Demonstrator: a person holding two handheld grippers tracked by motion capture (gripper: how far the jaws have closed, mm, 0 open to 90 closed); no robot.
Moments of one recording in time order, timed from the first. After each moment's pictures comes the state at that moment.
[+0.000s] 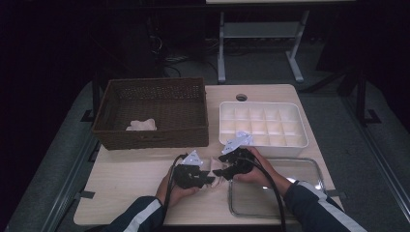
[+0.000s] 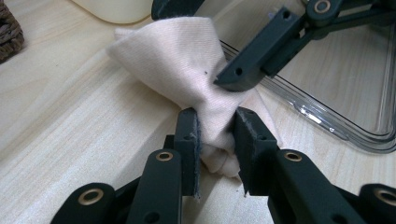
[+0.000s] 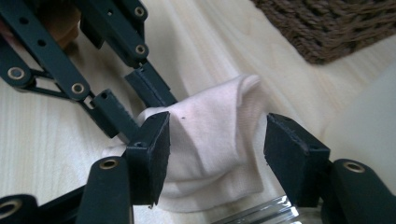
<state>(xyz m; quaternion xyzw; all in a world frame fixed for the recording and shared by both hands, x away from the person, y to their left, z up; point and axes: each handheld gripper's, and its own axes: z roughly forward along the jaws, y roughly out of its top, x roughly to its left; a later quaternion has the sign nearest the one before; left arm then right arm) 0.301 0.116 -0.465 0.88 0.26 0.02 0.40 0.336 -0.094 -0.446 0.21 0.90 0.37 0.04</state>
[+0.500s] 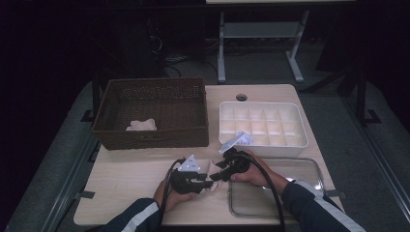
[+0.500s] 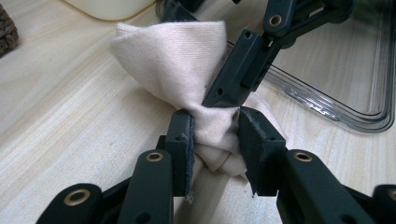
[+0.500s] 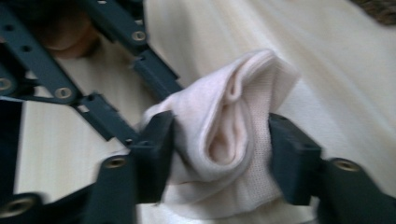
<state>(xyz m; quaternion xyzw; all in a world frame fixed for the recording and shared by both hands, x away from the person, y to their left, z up) 0.290 0.125 -0.471 0.88 0.24 0.03 0.42 0.350 -0.088 -0.465 0.22 0.90 0.37 -0.07</state>
